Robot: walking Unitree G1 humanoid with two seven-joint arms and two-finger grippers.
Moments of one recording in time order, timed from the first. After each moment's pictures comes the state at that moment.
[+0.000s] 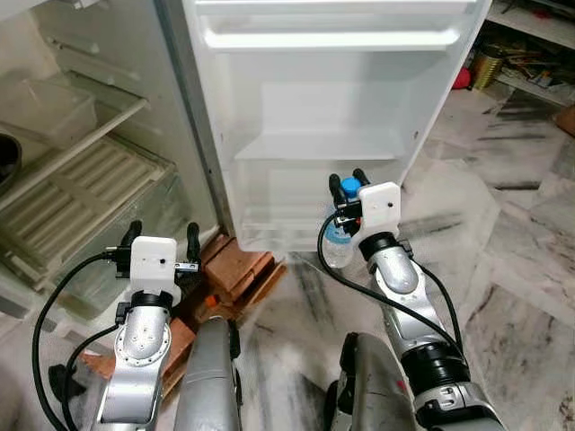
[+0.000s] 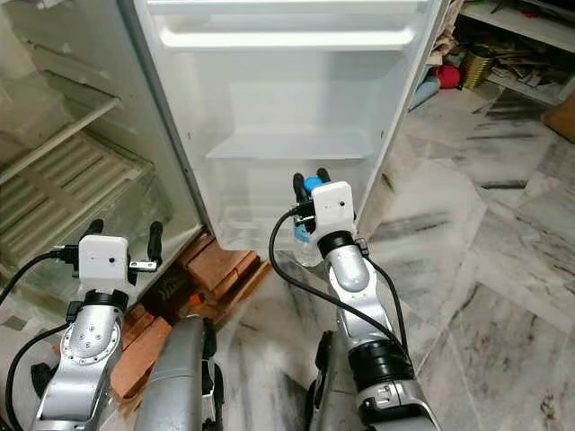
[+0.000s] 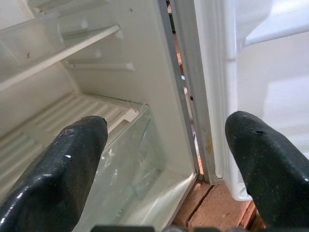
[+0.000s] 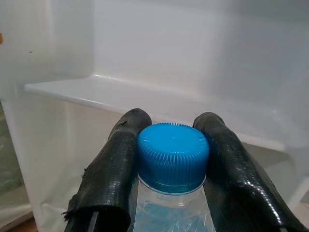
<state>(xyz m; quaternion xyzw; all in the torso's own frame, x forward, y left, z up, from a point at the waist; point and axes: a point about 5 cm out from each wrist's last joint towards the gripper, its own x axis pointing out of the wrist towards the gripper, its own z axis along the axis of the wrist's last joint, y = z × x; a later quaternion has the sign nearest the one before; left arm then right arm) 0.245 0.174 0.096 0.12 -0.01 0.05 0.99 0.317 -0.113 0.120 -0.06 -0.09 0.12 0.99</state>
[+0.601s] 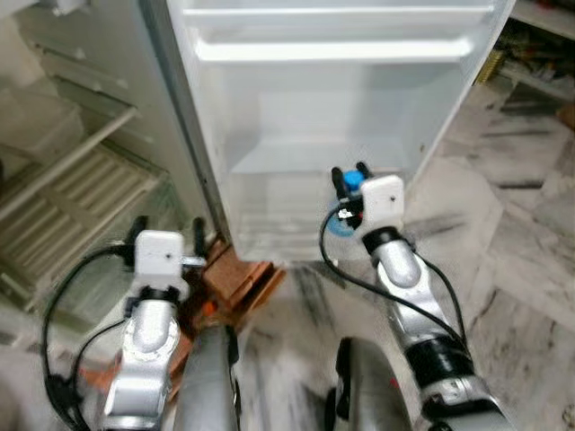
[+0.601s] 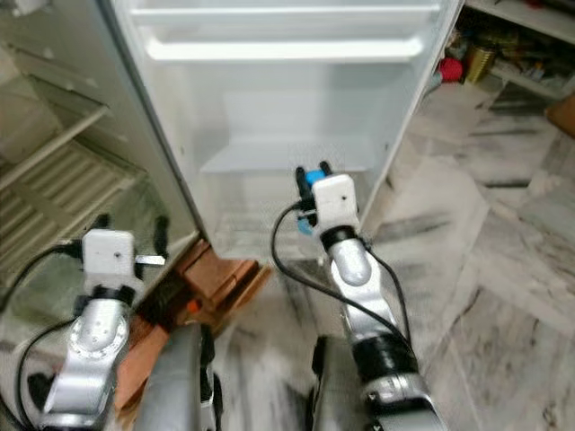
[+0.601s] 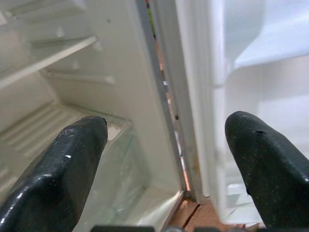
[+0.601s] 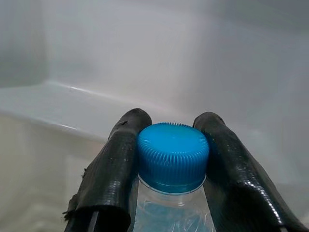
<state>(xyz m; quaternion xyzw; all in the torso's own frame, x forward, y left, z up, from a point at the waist) 0.251 0.165 0.102 0.11 -0.03 0.03 0.99 0.323 -0.123 0.129 -0.08 -0.11 0.10 0.99</state>
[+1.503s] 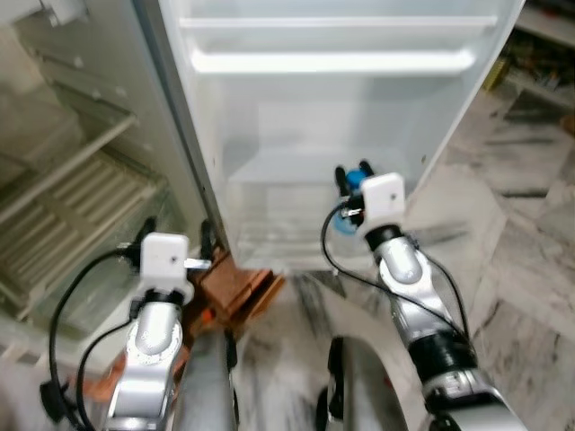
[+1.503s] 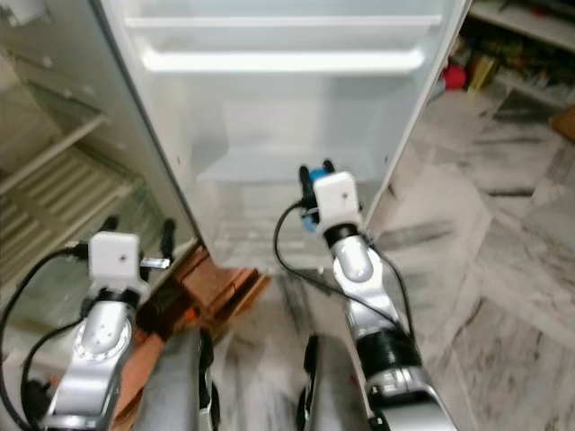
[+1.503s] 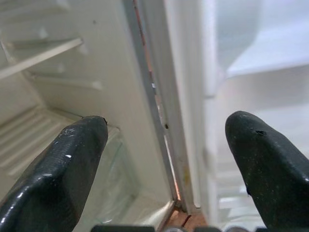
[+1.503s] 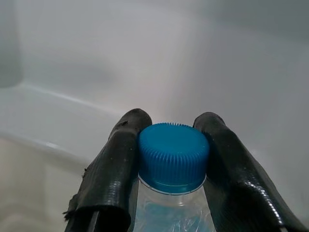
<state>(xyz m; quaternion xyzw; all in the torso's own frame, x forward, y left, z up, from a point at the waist) 0.251 0.160 0.099 0.11 -0.03 0.01 0.99 0.328 -0.125 0.127 -0.09 -0.11 0.10 0.99</state>
